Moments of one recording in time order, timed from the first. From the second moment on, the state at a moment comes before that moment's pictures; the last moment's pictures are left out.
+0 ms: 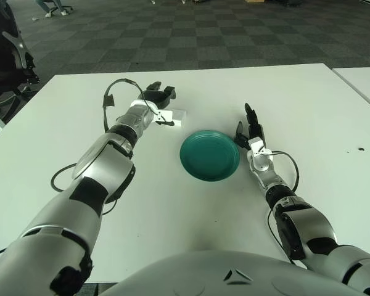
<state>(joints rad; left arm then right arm) -1.01 0.23 -0.58 1.35 0.78 -0.24 0.13 -0.49 -0.04 0.04 1.12 -0.24 -0.53 -0.33</state>
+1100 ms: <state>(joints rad) -1.01 0.18 -0.59 1.38 0.78 -0.21 0.03 -0.49 -0.04 0.03 1.12 -0.25 -0.54 -0.34</state>
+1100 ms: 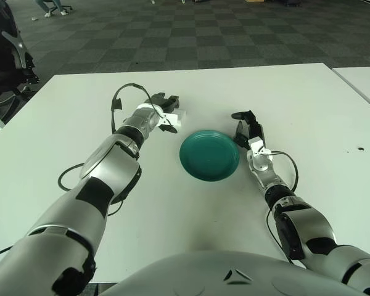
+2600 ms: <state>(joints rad) -1.01 0.15 -0.59 1.39 0.78 -0.18 -0.01 -0.47 -0.03 -0.02 1.12 -0.16 -0.62 -0.22</state>
